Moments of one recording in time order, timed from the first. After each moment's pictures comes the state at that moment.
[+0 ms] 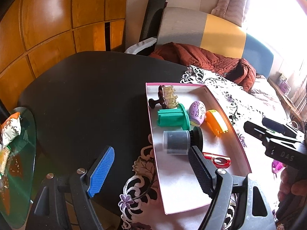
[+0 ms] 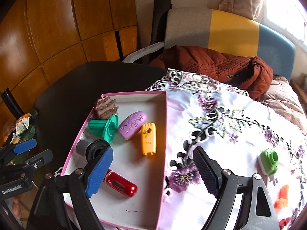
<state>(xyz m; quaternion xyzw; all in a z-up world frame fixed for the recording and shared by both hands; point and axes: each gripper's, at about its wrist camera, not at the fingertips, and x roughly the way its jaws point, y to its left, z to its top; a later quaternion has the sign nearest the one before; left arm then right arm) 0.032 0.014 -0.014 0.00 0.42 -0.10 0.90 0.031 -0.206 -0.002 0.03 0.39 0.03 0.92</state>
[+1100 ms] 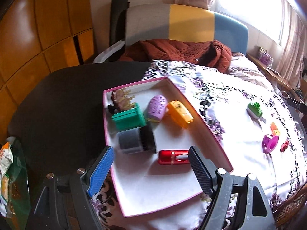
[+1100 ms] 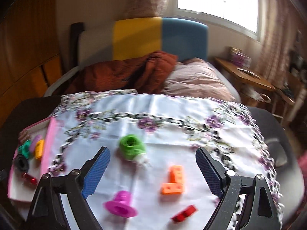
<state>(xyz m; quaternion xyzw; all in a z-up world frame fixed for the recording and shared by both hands) 0.016 -0.064 -0.009 0.08 0.41 -0.18 0.89 -0.088 -0.437 0.022 0.10 0.34 -0.24 0.90</state>
